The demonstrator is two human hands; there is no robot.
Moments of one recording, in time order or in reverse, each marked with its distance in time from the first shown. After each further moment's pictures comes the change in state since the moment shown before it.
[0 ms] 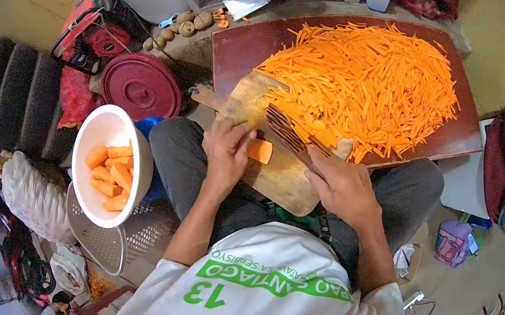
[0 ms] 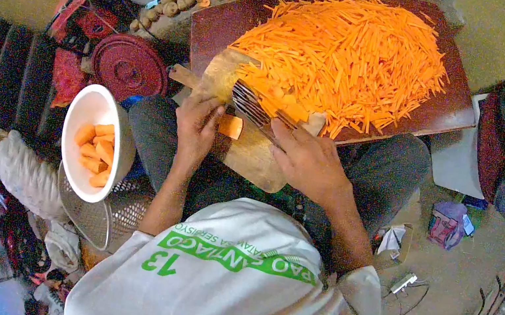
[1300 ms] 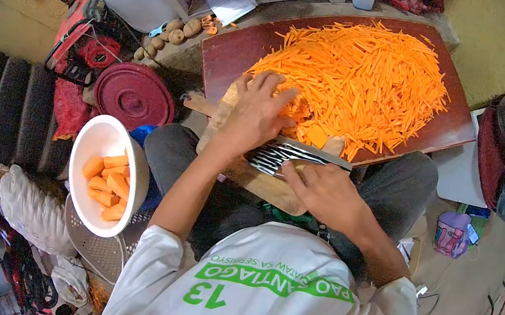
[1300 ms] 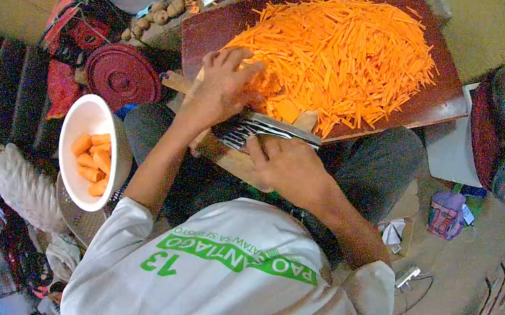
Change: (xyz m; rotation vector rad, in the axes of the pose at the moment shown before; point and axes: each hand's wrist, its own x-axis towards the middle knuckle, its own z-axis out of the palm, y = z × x) left_hand 0.099 0.039 0.023 0.121 -0.341 0.485; right_hand -0.002 -0.016 0.002 -0.401 -0.095 -0.354
